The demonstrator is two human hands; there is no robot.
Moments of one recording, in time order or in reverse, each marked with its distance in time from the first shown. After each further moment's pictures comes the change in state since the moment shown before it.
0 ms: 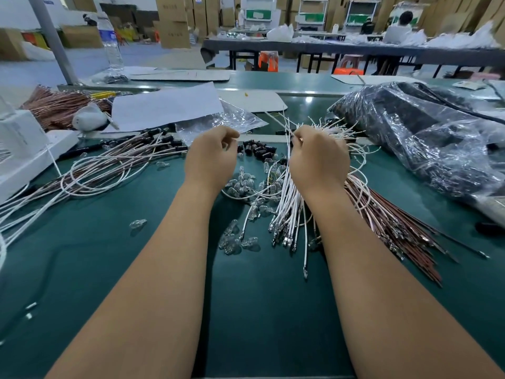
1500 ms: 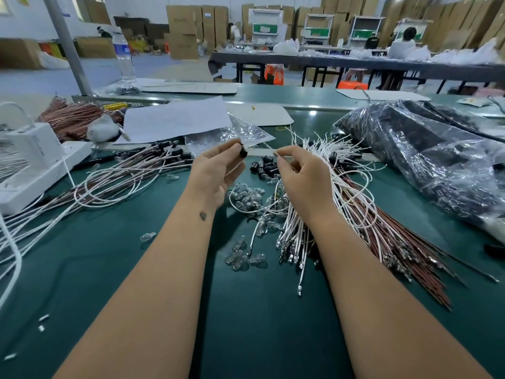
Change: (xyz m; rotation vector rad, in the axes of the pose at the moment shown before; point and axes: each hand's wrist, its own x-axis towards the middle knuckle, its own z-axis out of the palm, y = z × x) left_hand 0.002 0.015 -0.015 -1.208 -0.023 -0.702; right_hand -0.009 -0.011 0.011 0.632 -0.186 0.030
